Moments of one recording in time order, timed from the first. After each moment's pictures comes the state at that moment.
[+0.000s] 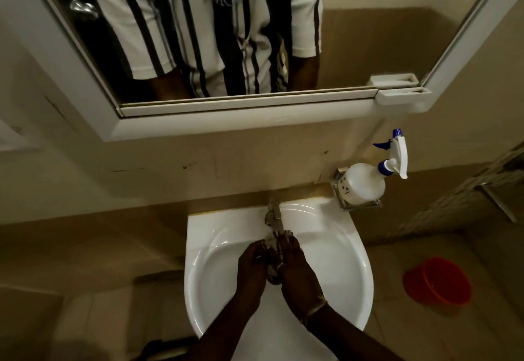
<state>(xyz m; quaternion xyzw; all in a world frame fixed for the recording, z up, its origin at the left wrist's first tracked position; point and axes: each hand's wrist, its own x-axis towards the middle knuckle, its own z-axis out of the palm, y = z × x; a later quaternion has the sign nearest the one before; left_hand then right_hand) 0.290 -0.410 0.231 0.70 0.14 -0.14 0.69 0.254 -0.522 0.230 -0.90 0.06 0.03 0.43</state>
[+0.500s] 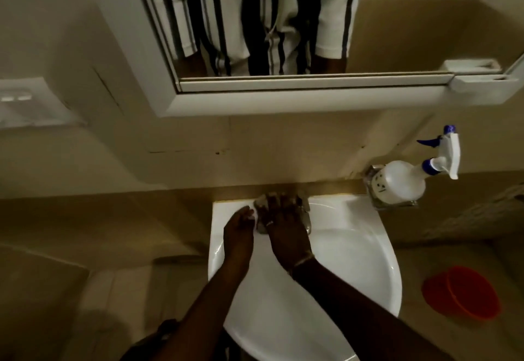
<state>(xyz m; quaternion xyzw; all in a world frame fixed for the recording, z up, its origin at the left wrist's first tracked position) 0.348 -0.340 0.240 0.70 0.22 -0.04 0.68 0.336 -0.460 0.233 -0.98 -0.06 -0.03 0.18</state>
